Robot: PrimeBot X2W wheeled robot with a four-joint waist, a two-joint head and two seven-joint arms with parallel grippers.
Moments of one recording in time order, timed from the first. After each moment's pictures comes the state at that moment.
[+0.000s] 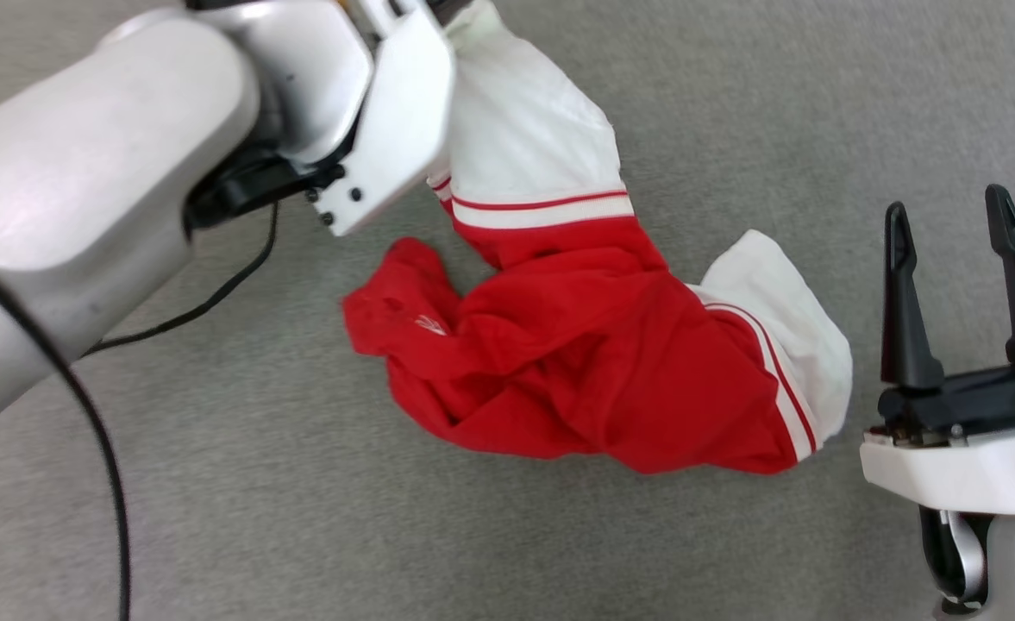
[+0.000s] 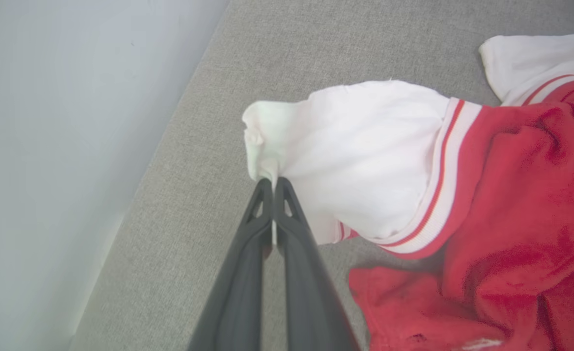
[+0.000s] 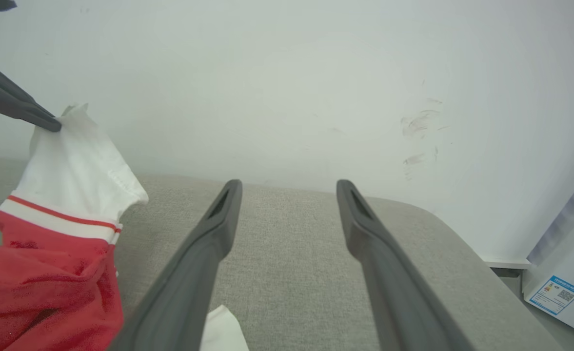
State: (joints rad) left arm -1.52 0.63 -1.28 0.19 -0.94 -0.13 0.62; right arm -0.19 -0.05 -0.04 -0.19 -0.02 0.13 -0.26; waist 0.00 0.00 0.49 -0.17
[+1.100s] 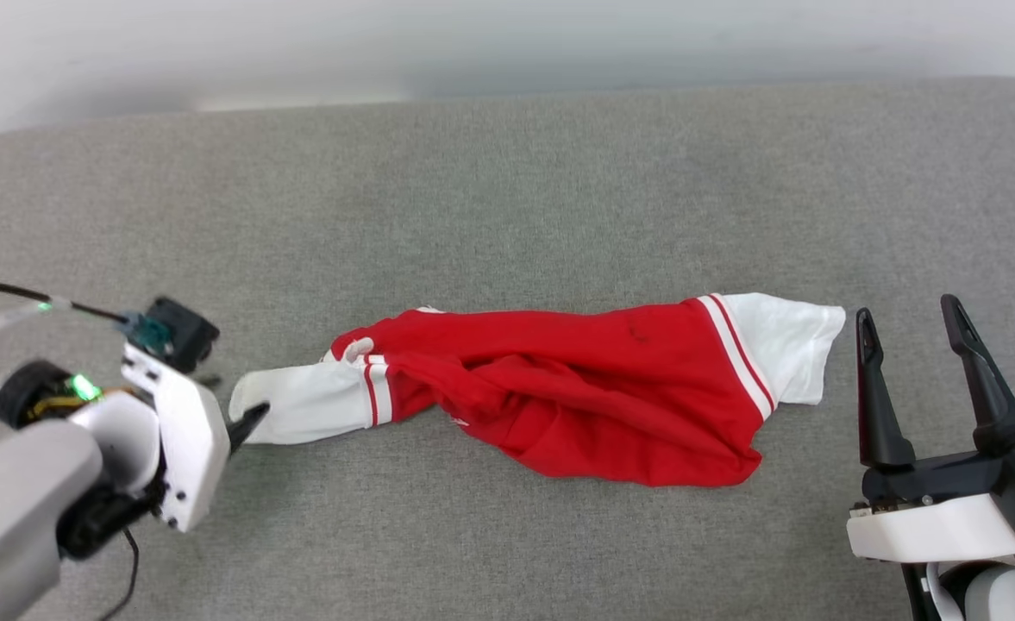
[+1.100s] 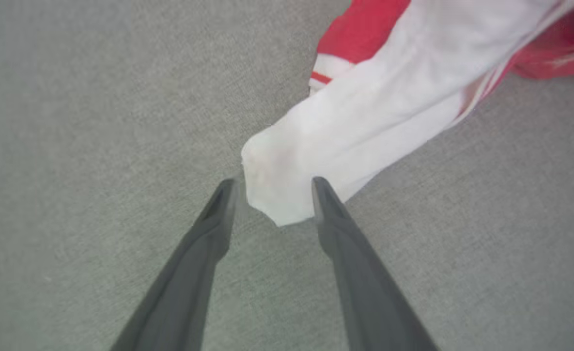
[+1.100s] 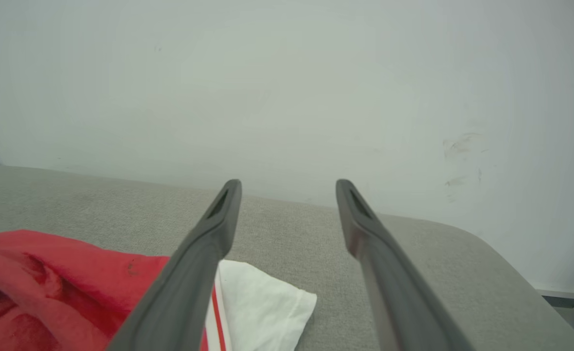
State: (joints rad) left arm -0.82 0.91 -1.25 0.29 -1.08 -0.01 0.21; right arm -0.06 -0.05 -0.06 -0.10 -0.04 0.13 -0.26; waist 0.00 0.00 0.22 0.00
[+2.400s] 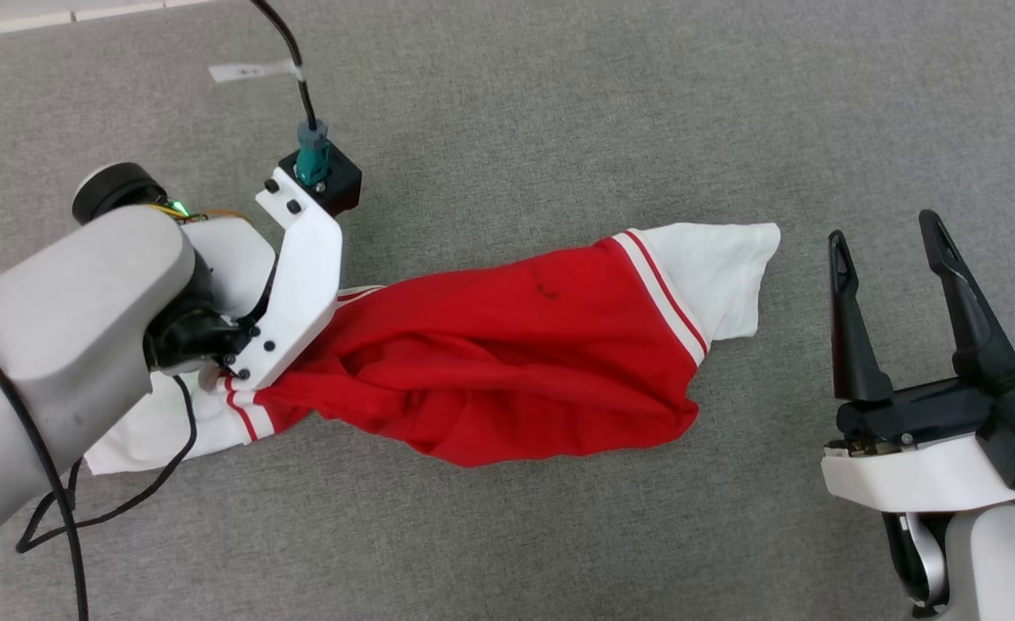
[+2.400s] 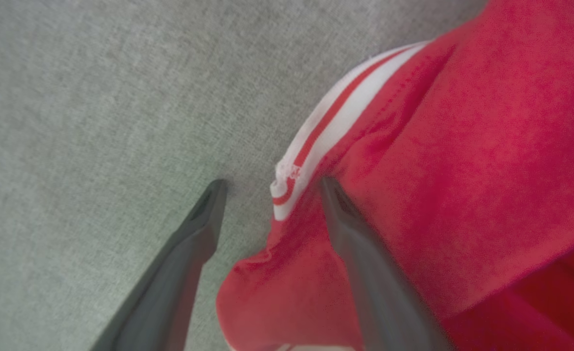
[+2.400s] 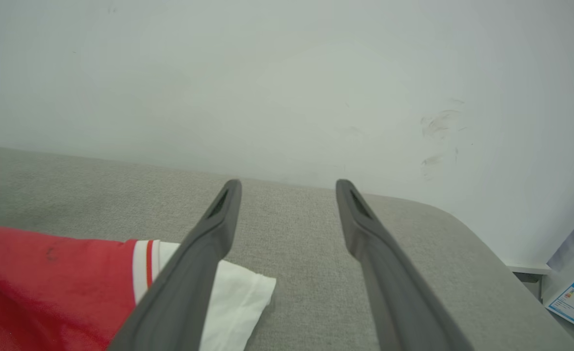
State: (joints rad) left arm -1.22 0.73 -1.28 0.29 -1.04 -0.13 0.88; right arm -0.18 -0.05 0.01 -0.12 -0.04 0.13 -0.26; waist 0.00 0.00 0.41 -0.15
